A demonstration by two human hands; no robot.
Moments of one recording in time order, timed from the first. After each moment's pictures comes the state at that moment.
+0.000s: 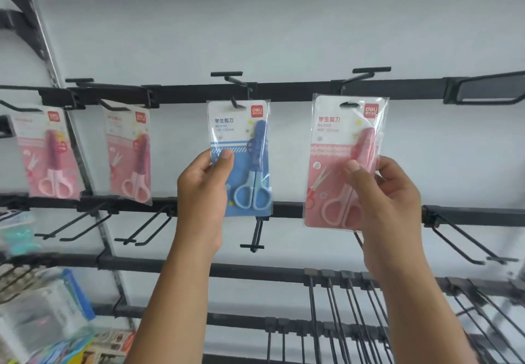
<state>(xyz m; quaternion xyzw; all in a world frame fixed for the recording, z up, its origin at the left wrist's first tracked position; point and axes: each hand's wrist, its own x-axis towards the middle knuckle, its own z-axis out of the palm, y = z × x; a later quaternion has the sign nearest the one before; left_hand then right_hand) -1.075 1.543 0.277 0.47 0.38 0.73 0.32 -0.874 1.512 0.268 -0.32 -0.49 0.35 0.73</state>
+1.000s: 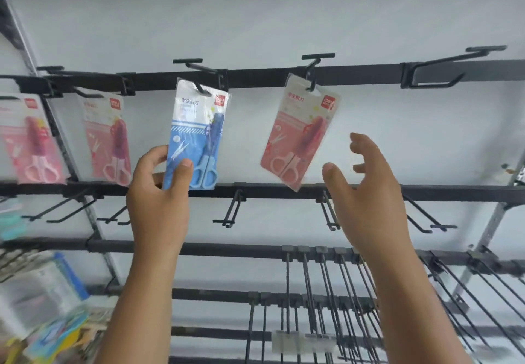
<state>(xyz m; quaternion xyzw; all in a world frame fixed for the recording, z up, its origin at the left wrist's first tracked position) -1.083 1.507 0.246 0.47 0.51 0.72 0.09 -0.833 1.493 0.255 -0.55 -0.61 0.07 0.57</state>
